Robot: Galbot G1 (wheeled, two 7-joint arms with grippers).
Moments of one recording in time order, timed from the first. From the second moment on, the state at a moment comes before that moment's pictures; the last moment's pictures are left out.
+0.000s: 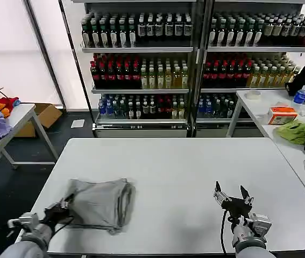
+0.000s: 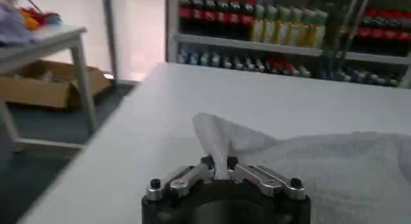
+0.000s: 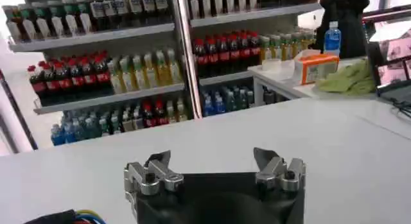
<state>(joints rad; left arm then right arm) 1.47 -1.18 -0.77 -1.94 -0.52 0.49 0.02 -1.49 1.26 0.46 2.23 0.48 -0.40 0.44</state>
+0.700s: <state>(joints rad) 1.54 -1.02 -1.10 -2.01 -0.59 0.50 0.03 -1.50 1.24 0.48 2.25 0.51 -0.40 0.44</state>
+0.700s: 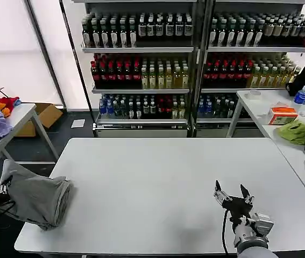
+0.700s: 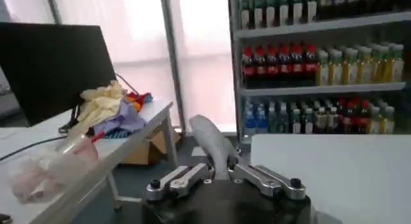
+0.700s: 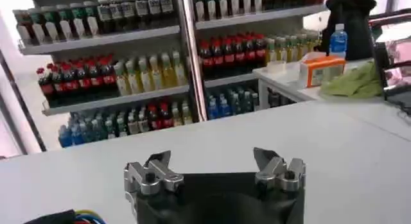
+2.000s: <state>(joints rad) 1.38 -1.33 -0.22 -2.17 -0.31 0.55 -0.13 -1.50 1.32 0.48 2.19 0.41 -0.45 0.43</state>
